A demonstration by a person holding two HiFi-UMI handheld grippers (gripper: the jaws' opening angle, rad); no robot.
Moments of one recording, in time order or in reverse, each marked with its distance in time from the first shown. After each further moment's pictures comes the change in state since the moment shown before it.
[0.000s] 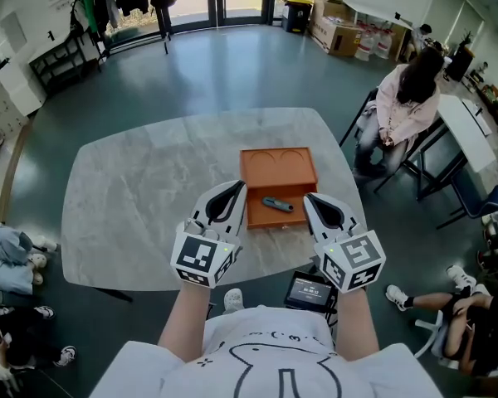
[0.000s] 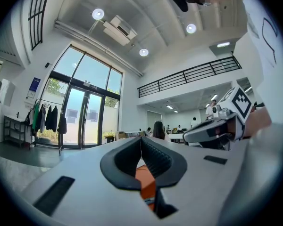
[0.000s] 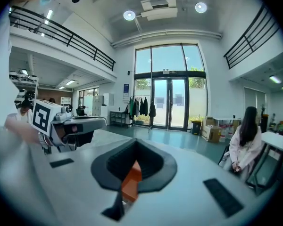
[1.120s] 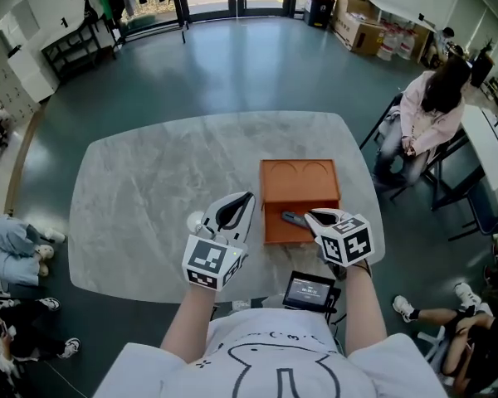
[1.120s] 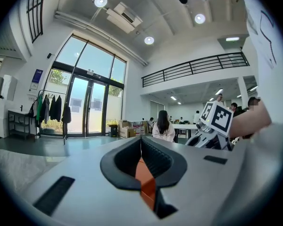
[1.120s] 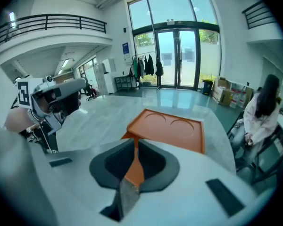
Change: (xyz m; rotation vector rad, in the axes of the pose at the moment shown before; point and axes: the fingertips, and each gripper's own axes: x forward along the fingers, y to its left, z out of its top) left arm 0.024 0.059 -0.049 -0.038 0.144 0.032; right arm 0.102 -0.021 -0.117 0.098 0.527 0.154
